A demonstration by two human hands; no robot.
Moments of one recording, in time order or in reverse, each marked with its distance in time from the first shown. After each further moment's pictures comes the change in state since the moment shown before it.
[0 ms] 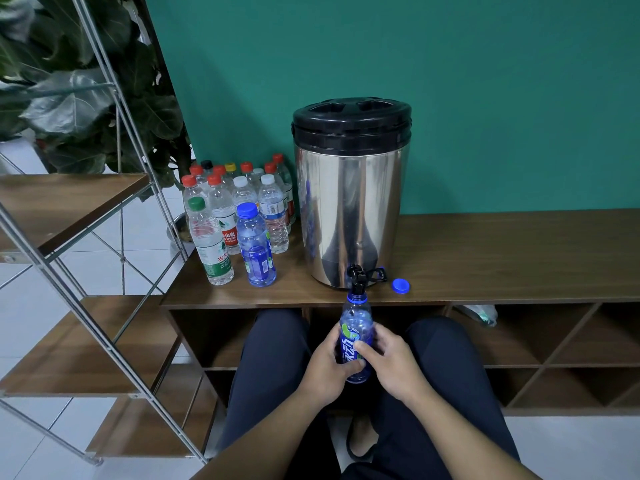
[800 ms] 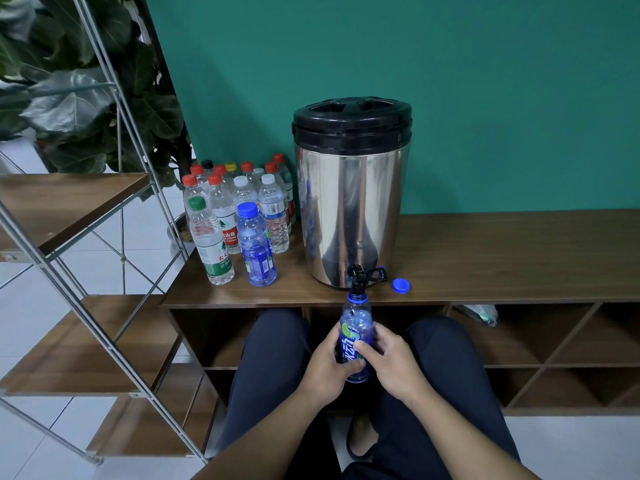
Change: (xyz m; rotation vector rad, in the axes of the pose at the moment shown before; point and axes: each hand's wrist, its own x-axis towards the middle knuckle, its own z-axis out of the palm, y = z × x) left_hand 0.001 -0.001 0.000 0.007 0.001 0.001; right_hand 0.001 0.002 0.000 -0.004 -0.005 -0.013
